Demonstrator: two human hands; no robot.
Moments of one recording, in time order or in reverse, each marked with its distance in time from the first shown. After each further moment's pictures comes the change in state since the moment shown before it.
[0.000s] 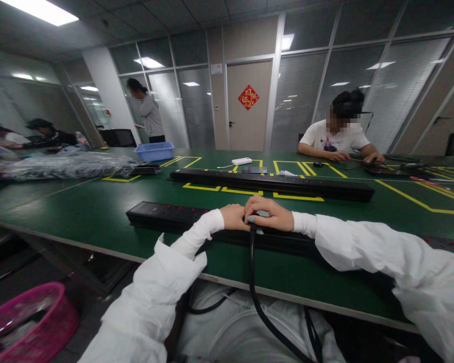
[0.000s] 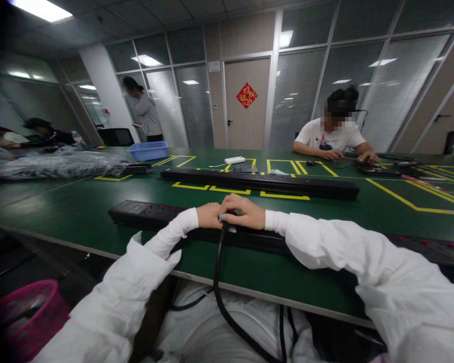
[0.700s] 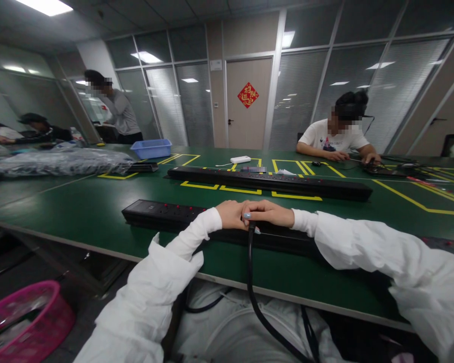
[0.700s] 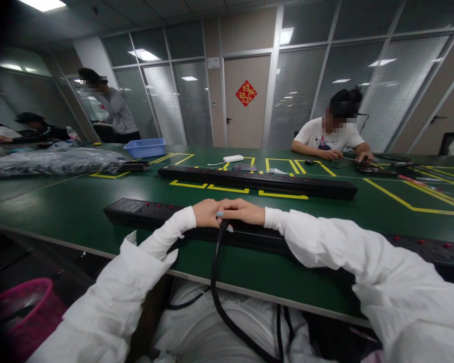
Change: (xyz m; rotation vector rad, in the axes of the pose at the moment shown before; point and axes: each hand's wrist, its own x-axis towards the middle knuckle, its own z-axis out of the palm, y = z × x) left_hand -0.003 0.004 -0.006 0.054 0.098 -0.011; right_hand 0.007 0.001 0.000 0.432 -0.126 0.235
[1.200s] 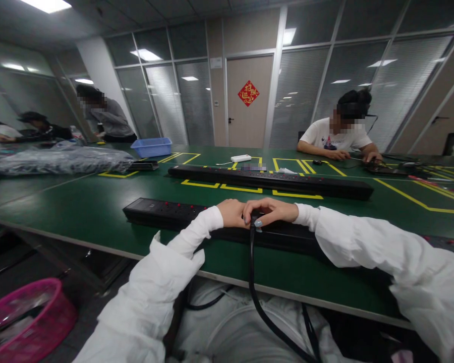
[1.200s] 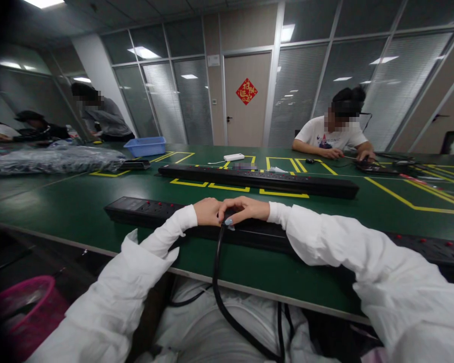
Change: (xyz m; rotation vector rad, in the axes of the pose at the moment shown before) left_hand 0.000 0.000 0.002 0.039 -0.022 -0.019; right_hand -0.005 0.005 -0.011 0.091 -0.169 -0.067
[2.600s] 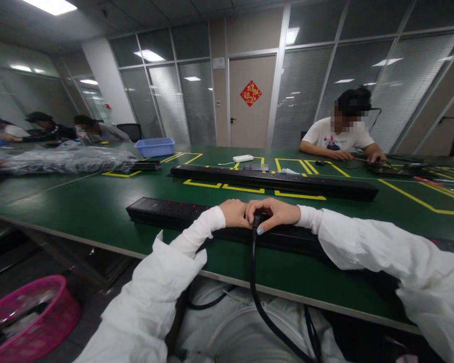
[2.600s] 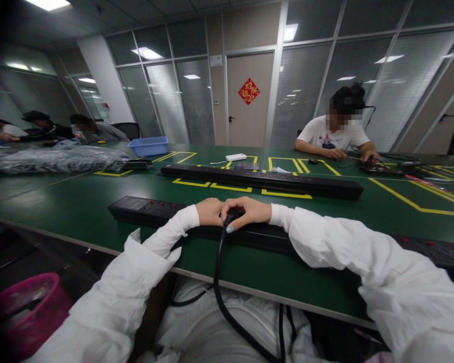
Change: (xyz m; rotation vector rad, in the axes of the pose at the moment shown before) left_hand -0.001 0.002 -0.003 -0.041 -0.016 -0.019; right_hand 0.001 0.000 0.005 -0.096 0.077 0.016
